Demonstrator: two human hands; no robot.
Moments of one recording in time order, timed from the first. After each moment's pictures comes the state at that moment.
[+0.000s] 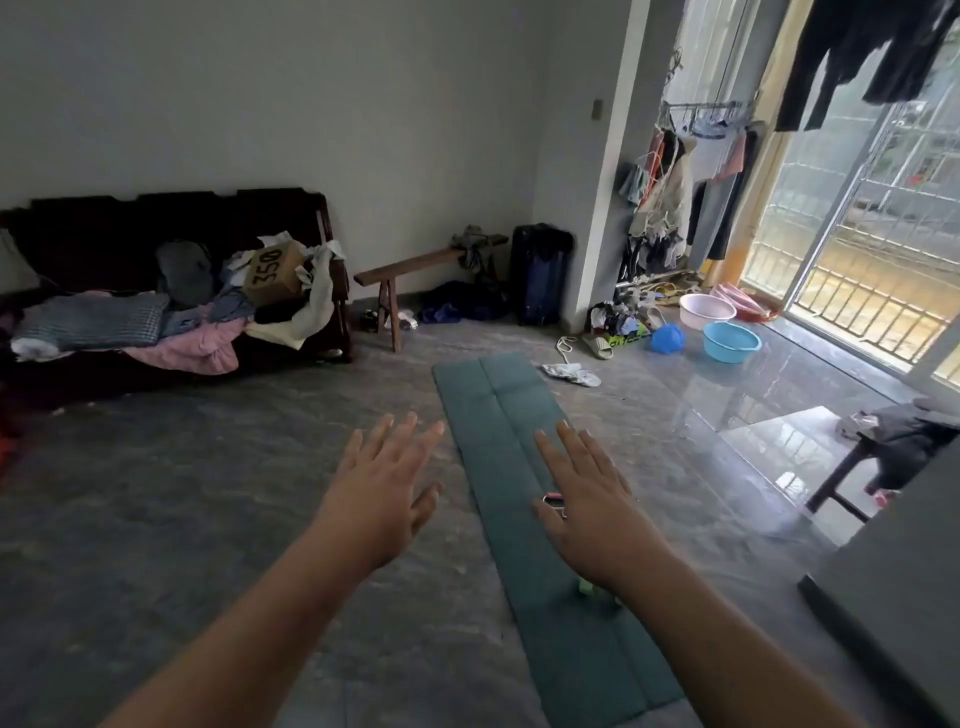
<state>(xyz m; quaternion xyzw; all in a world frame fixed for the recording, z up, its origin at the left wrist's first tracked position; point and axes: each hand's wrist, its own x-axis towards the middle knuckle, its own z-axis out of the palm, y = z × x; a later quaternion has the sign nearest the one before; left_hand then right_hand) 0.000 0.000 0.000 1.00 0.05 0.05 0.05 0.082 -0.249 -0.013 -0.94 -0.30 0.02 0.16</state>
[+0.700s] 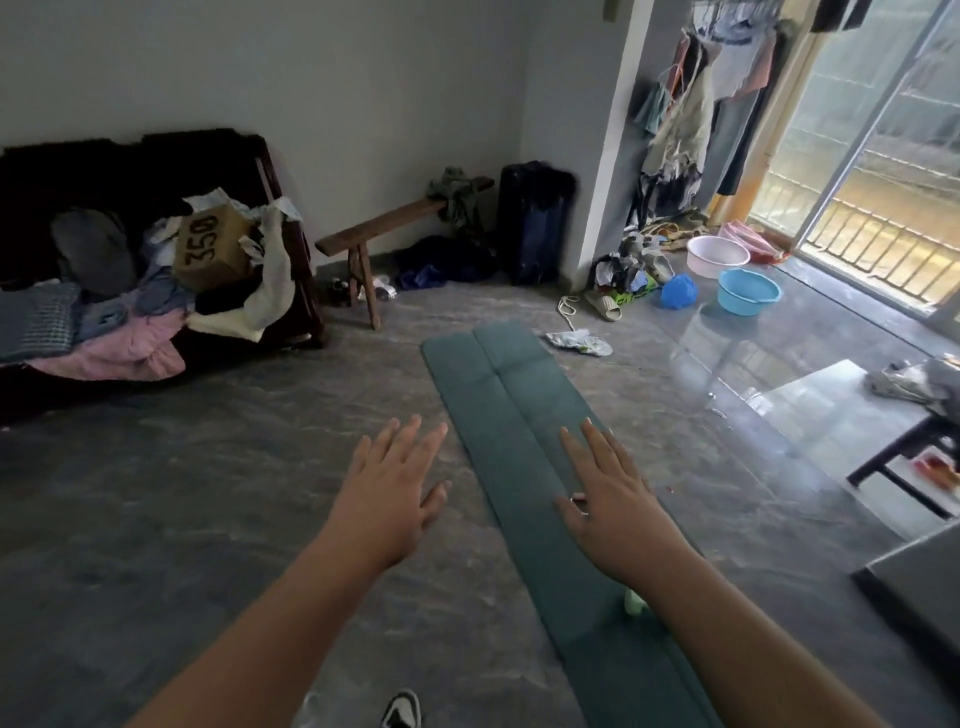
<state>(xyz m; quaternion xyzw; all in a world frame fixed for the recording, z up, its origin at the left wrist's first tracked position) 0.277 0.206 -0.076 0.99 0.03 -0.02 0.10 0.336 -0.060 -0.083 -0.96 -0.20 0.07 0.18</state>
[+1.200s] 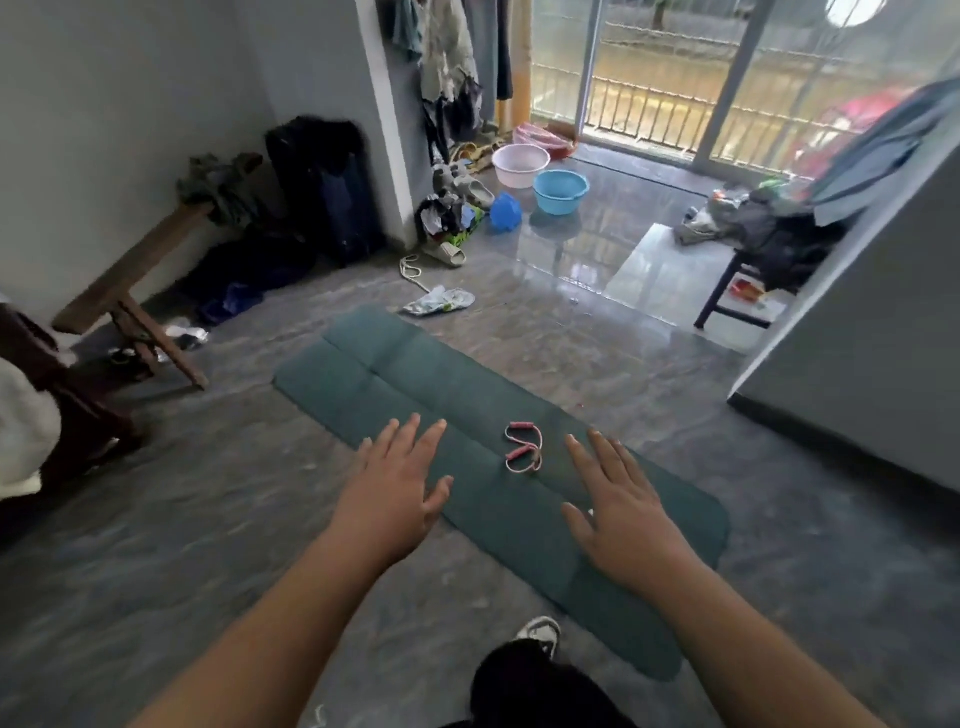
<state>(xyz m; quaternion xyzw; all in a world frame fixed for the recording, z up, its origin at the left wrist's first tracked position) 0.507 0.214 -0.118 0.97 -0.22 -0.09 0.09 0.403 -0.042 -0.118 -0.97 0.07 0.07 0.22</state>
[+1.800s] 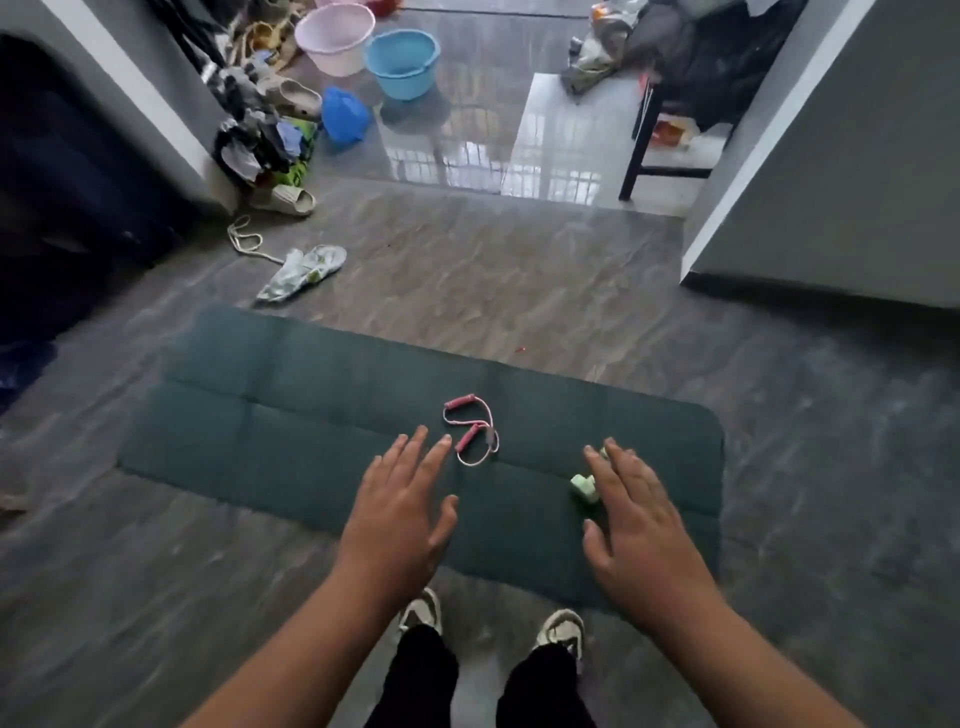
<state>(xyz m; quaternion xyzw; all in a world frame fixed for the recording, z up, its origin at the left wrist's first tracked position) 0.735 0.026 -0.327 0.90 -0.37 -0.16 0.15 0.557 -0.169 -0.328 -0.91 0.29 0.07 0.28</state>
